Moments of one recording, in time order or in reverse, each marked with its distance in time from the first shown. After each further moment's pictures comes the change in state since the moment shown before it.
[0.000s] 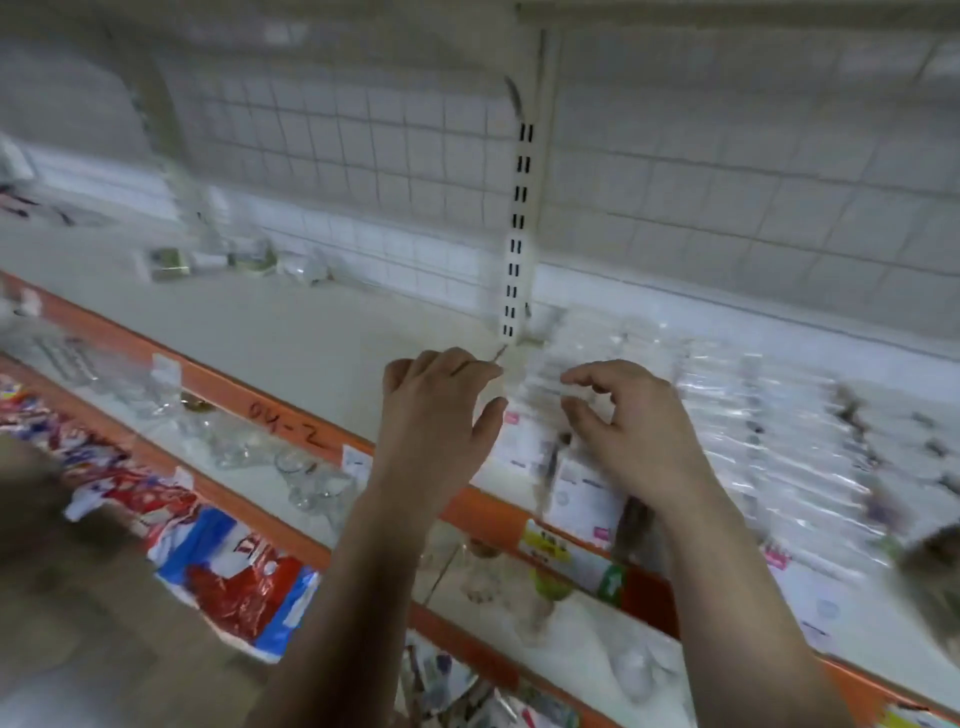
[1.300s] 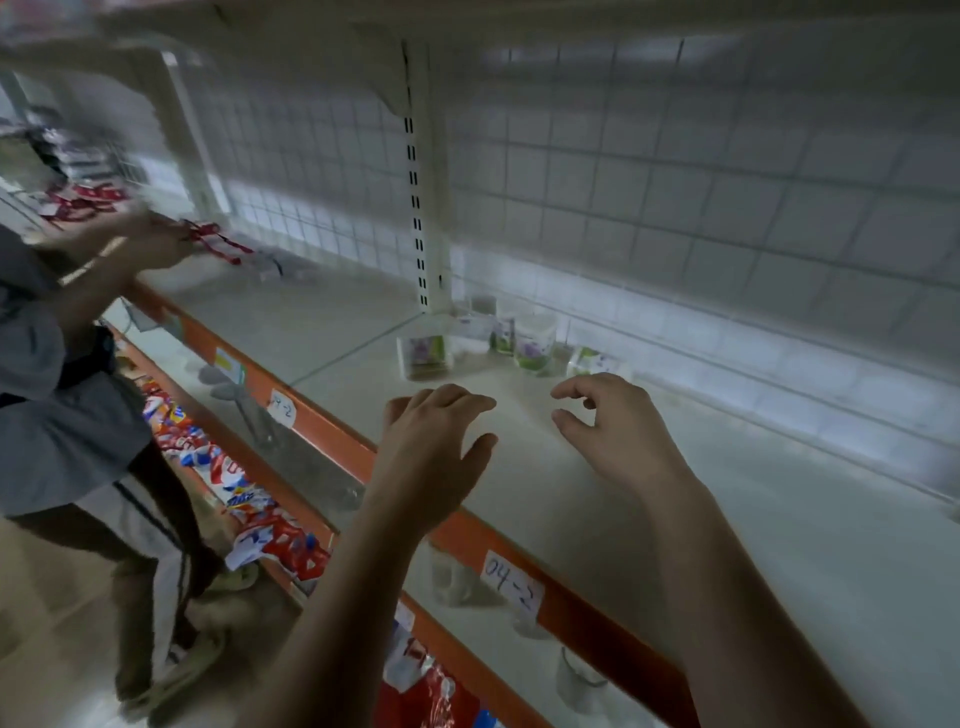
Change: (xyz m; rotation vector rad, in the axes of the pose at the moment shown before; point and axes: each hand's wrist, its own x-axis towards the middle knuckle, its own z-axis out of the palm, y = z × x) left_hand 0.101 -0.515 -0.065 0.069 -0.130 -0.175; right_hand 0.313 -0.256 0.385 0.125 -0.243 0.015
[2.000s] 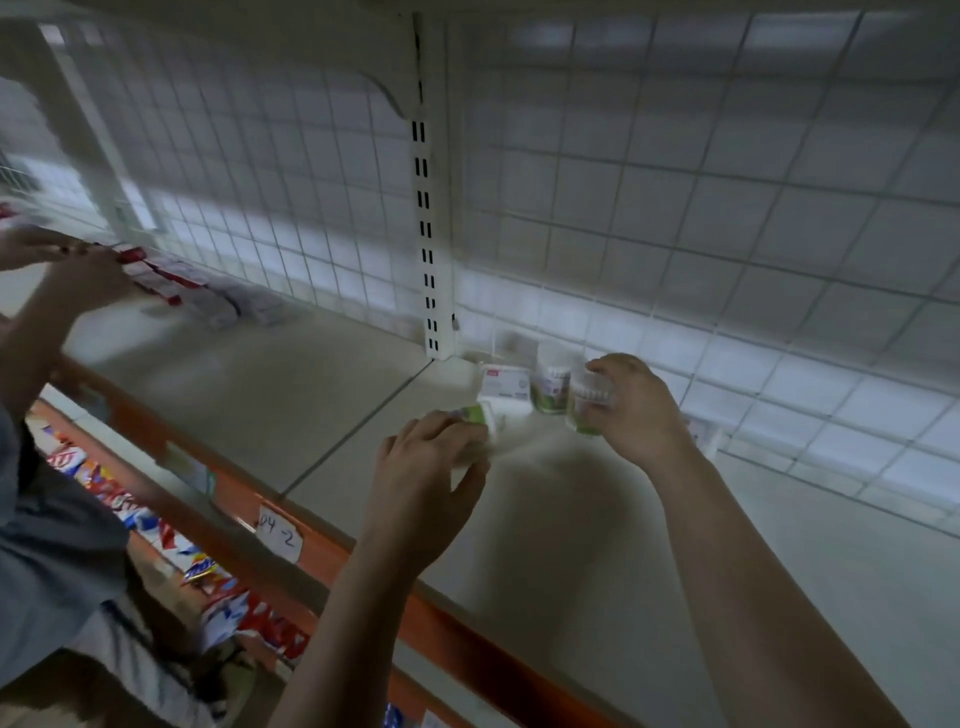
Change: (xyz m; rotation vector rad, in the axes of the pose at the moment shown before) left_hand 0.100 -0.138 0.042 -0.188 -0.009 0.066; right_hand 0.167 0.011 0.067 -0.115 0.108 0.186
